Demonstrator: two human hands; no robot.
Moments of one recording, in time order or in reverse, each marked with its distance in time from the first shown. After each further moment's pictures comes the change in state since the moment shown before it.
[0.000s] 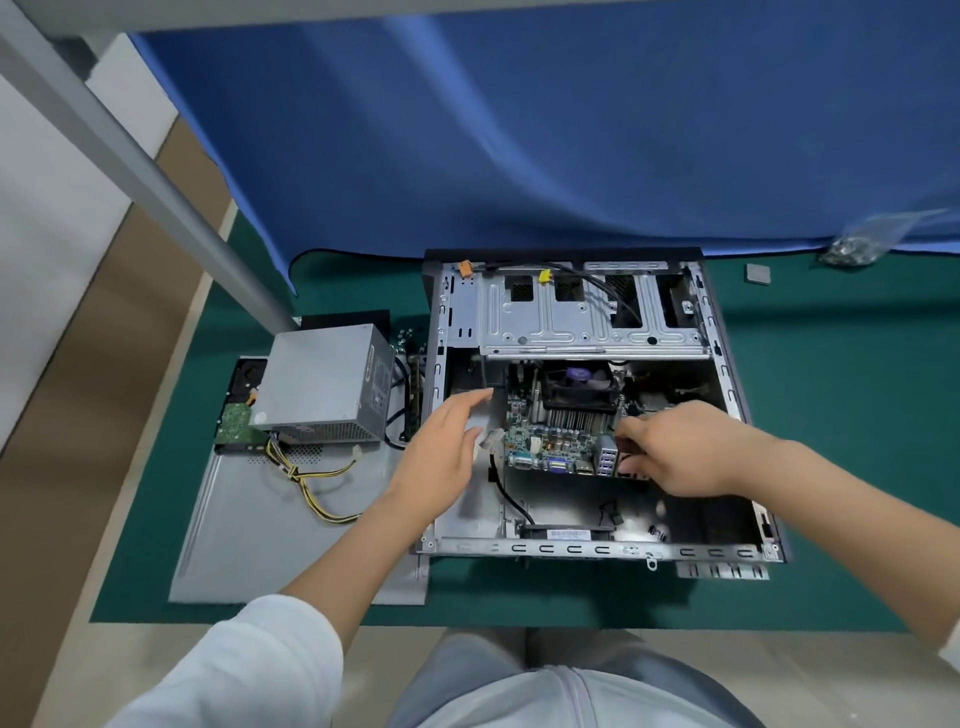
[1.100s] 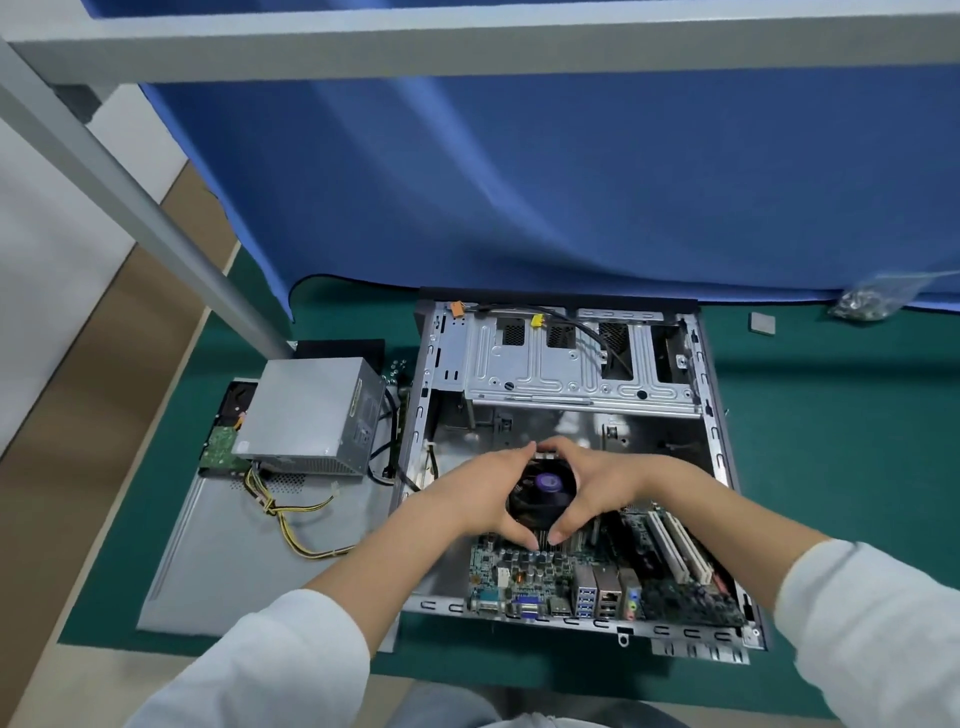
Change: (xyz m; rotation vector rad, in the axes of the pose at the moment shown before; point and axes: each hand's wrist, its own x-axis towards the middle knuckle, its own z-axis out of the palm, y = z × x) left_hand 0.062 0.056 0.015 0.142 -0.736 -0.122; right_hand 0.074 0.008 0.009 1.029 -0.434 0.097
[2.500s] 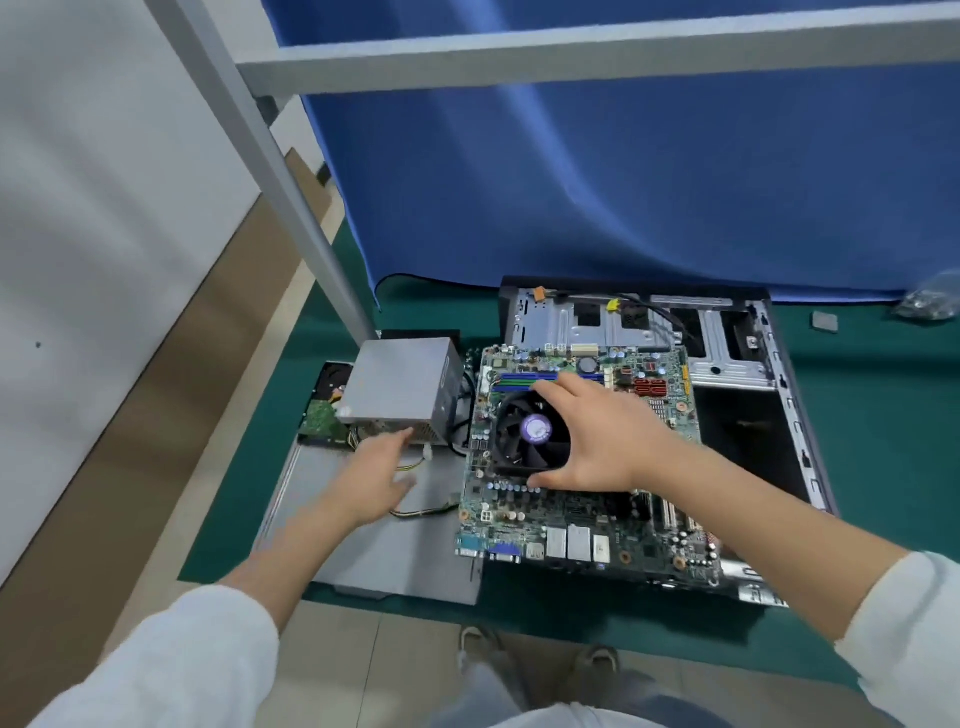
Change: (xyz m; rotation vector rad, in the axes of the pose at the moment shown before) left_hand -0.143 -0.165 0.013 0.037 0.435 -0.364; right_hand -0.028 -0.125 0.069 -0.795 0.653 -0.233
